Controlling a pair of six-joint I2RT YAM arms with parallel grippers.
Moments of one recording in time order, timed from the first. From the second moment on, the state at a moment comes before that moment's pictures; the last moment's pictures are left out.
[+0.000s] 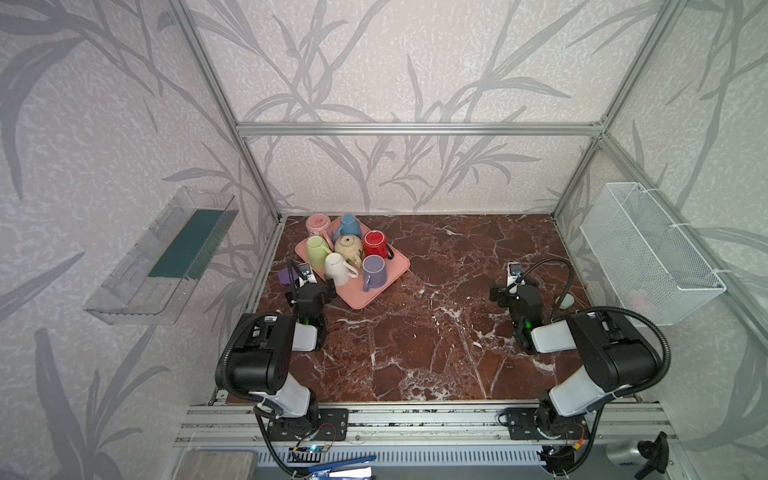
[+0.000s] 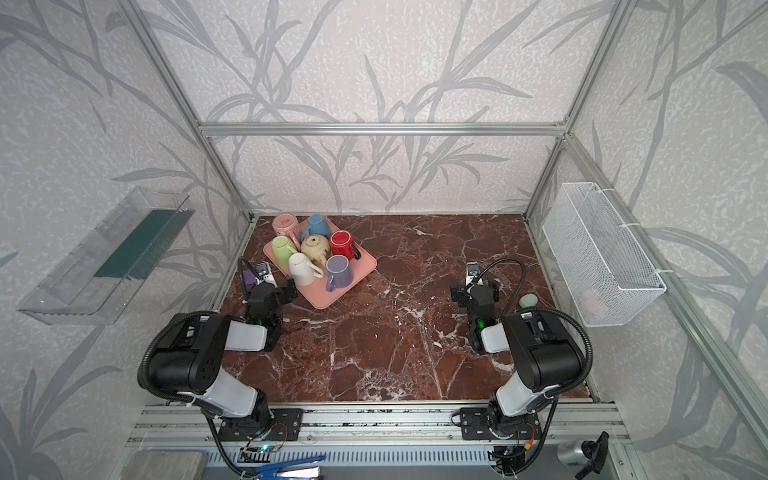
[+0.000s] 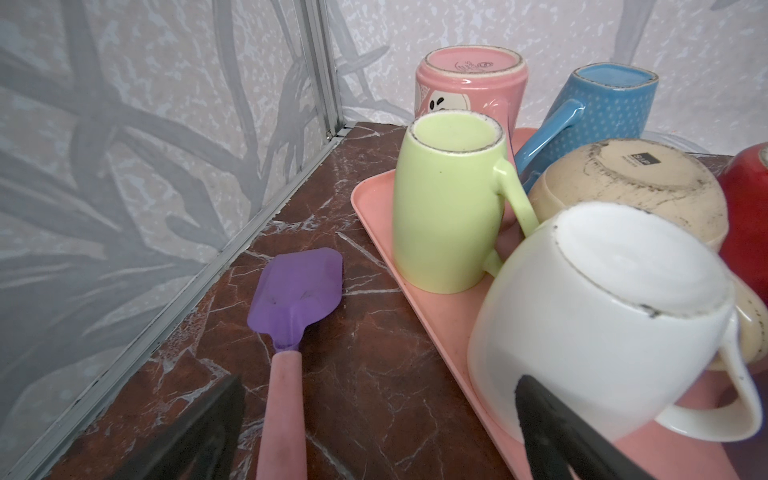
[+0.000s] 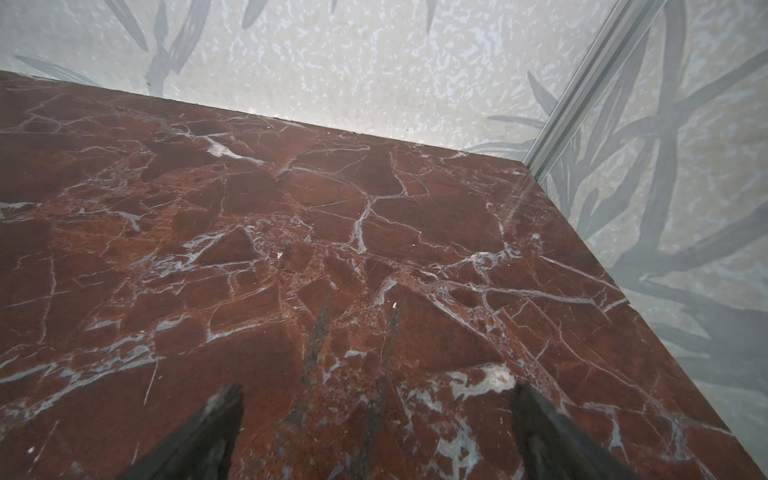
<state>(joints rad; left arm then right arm) -0.02 1.58 0.35 0.91 -0.40 -0.06 0.19 1.61 0.33 0.98 0.28 -0.10</state>
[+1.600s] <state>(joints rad) -0.05 0.87 0.79 -0.53 -0.30 -0.66 0.49 2.08 1.38 -0.14 -0.39 0.50</state>
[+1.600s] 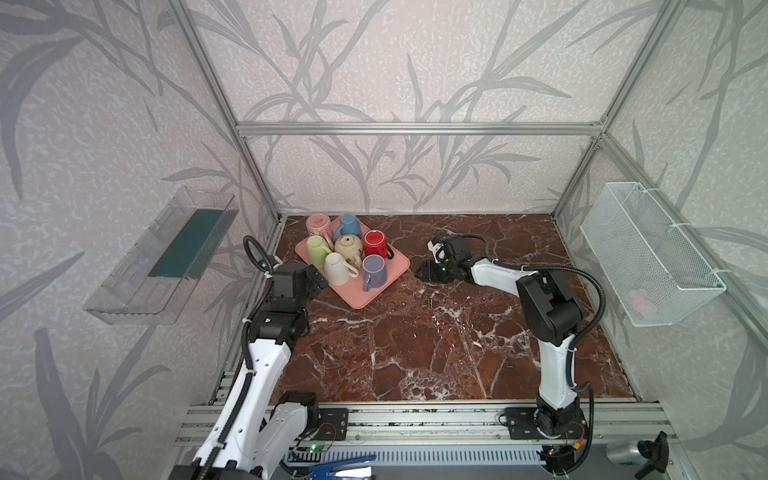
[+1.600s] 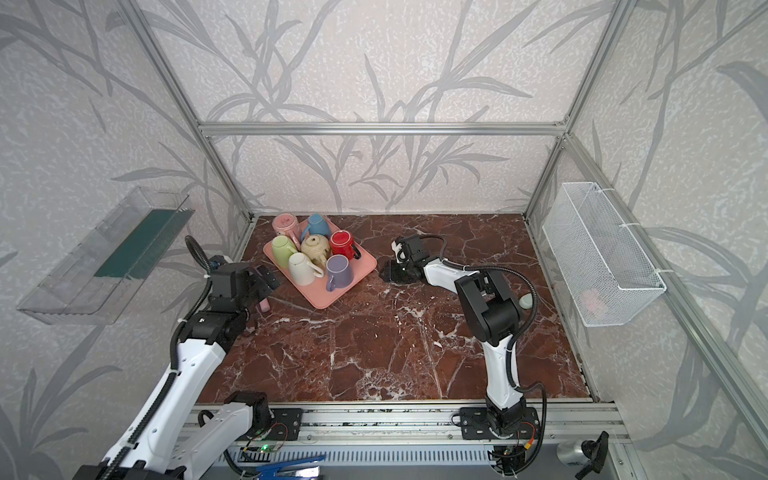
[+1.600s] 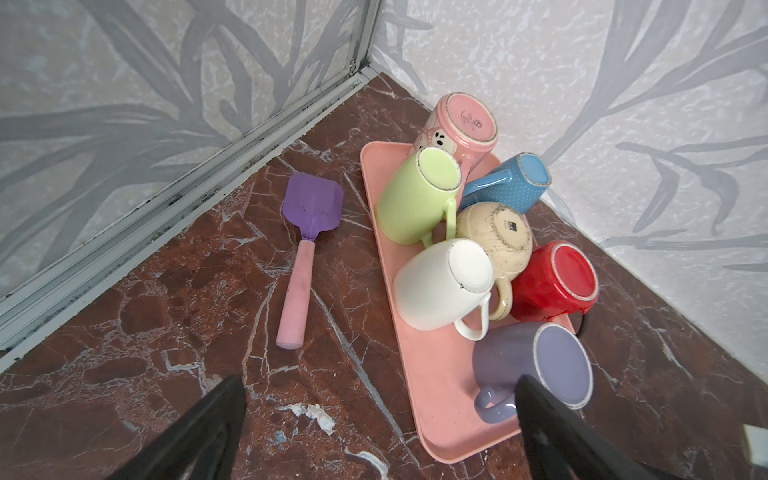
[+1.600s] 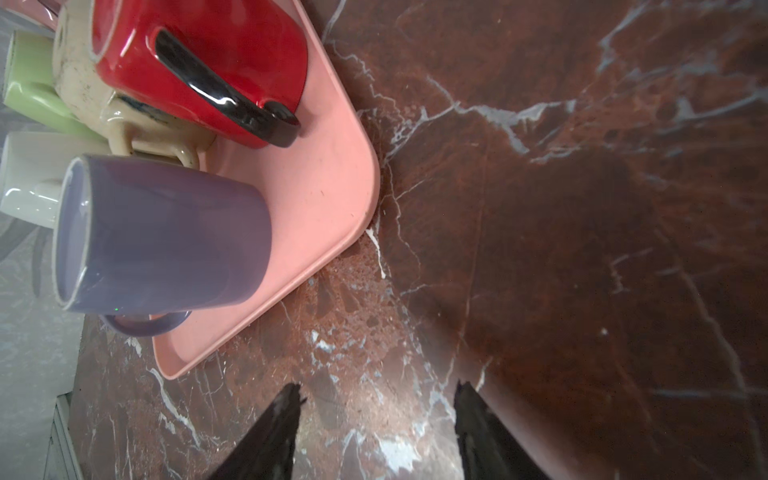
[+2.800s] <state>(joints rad) -0.04 0.75 0.75 -0.60 -0.17 -0.65 0.56 2.39 1.83 -0.33 -0.22 0.66</state>
